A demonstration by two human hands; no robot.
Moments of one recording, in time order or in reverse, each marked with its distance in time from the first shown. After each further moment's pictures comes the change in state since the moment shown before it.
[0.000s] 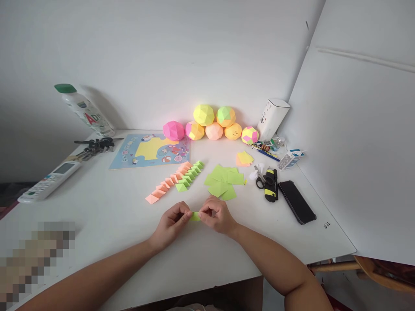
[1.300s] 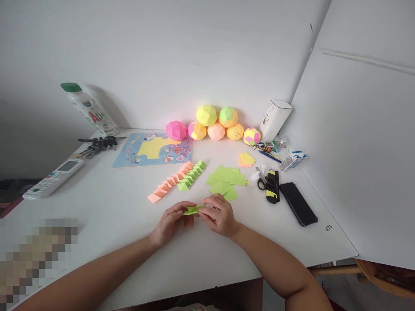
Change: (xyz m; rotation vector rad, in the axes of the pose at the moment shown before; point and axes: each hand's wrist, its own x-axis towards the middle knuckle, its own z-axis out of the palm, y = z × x) left_hand 0.003 -0.007 -0.009 -0.499 -0.143 -0.082; right_hand 0.004 0.001 -0.007 -0.462 0.109 -0.454
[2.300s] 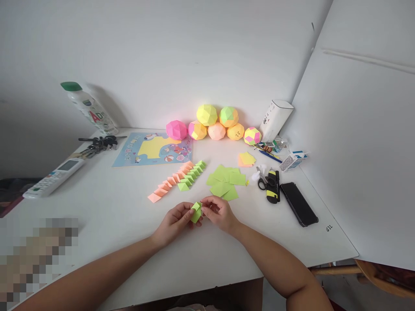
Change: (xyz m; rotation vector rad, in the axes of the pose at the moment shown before) left_hand 0.002 0.006 0.014 0.184 0.047 -0.124; right_hand -0.005 -0.001 0.005 0.795 -0.110 0.789
